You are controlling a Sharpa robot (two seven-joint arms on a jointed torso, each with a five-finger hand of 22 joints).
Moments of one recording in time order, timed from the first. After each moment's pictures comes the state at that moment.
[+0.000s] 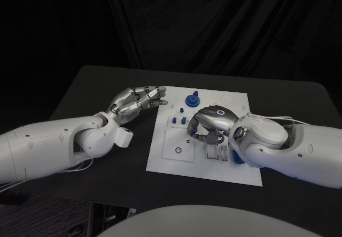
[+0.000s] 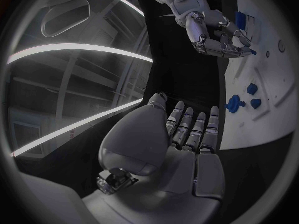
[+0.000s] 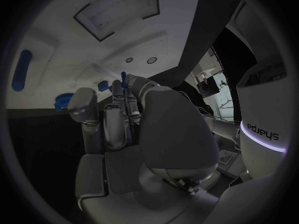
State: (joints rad) left arm 1.19 -0.96 -0.21 1.59 -0.07 0.00 0.65; left_hand 1.51 0.15 -0.11 0.25 0.53 0.66 0.18 0.07 0.07 0.36 0.20 0.31 0.06 0.24 0.25 0.27 0.05 0.12 0.34 0.29 0.16 0.38; right arm 1.26 -0.79 -0.25 1.74 -1.69 -0.34 -0.17; right_hand 1.50 -0.17 0.48 0.10 0.22 1.11 0.11 0.17 0.35 1.13 0.06 0.29 0.26 1.44 -0.02 1.38 1.26 0.11 1.33 0.09 1.03 1.31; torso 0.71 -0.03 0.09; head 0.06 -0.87
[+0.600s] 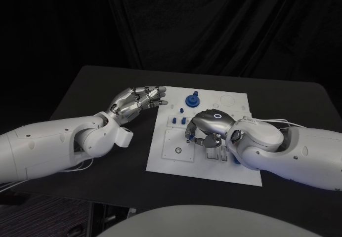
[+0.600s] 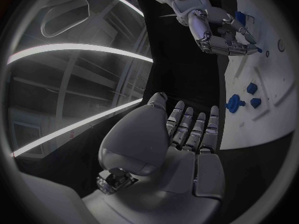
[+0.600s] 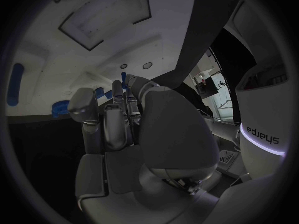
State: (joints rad) left arm 1.19 -0.95 -0.21 1.59 -0.07 0.01 0.65; left_hand 1.51 0.15 -0.11 0.25 0.53 0.66 0.18 0.07 0.07 0.36 0.20 0.32 0.06 0.24 0.25 0.28 0.05 0.12 0.34 0.29 0.16 0.38; right arm 1.23 -0.77 -0.25 1.73 -1.69 -0.32 -0.17; right_hand 1.51 -0.16 0.47 0.10 0.22 1.11 0.11 0.17 0.36 1.13 0.06 0.29 0.26 1.44 -0.02 1.38 1.26 0.11 1.33 0.09 1.03 1.31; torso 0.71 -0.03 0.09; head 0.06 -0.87
